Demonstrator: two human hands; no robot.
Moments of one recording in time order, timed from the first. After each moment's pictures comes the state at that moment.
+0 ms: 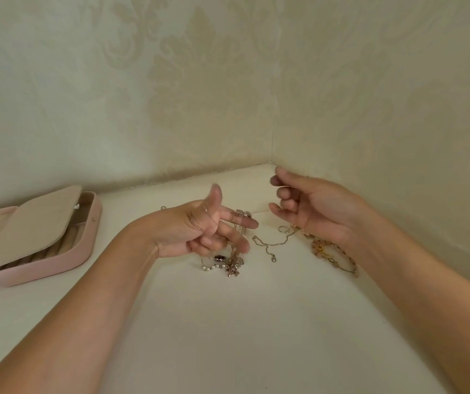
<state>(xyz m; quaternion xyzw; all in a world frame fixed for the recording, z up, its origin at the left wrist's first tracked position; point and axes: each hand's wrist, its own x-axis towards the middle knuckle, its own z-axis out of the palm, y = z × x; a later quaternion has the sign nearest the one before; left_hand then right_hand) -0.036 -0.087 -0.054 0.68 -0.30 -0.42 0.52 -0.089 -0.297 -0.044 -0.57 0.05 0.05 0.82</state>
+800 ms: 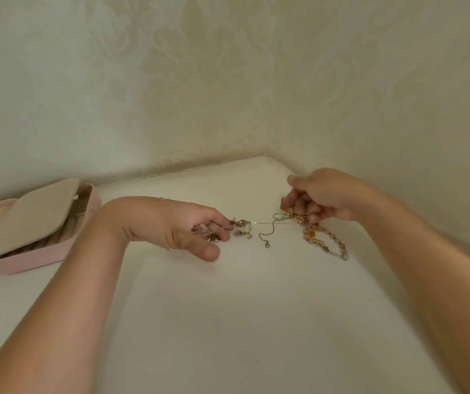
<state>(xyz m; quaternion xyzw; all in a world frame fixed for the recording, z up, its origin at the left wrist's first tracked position) -0.037 -0.069 -0.043 0.83 -0.38 -0.35 0.21 -0.087 -0.323 -0.040 -0.84 0.16 0.08 0.51</state>
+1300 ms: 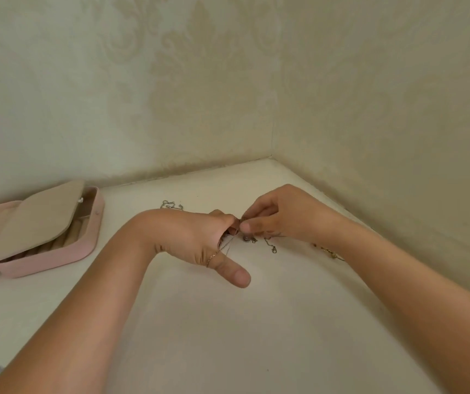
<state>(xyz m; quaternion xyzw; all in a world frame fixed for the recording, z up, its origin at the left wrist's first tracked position) -0.050 -0.092 -0.042 0.89 -0.36 -0.28 0.10 -0.094 -0.276 -0.057 -0.89 -0.04 0.04 0.45</state>
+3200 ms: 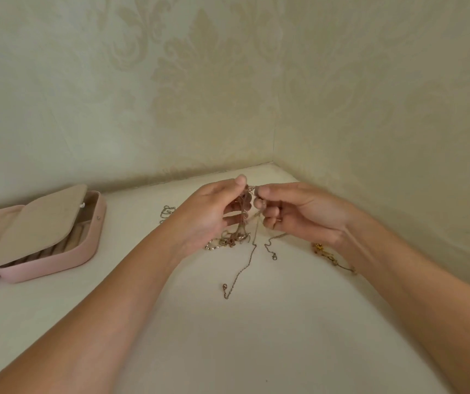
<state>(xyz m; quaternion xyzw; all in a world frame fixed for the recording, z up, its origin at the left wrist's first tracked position) -0.043 -0.118 -0.062 0.67 -0.23 -0.18 0.68 -0.090 -0.287 -0.047 -0.61 -0.05 0.14 0.78</state>
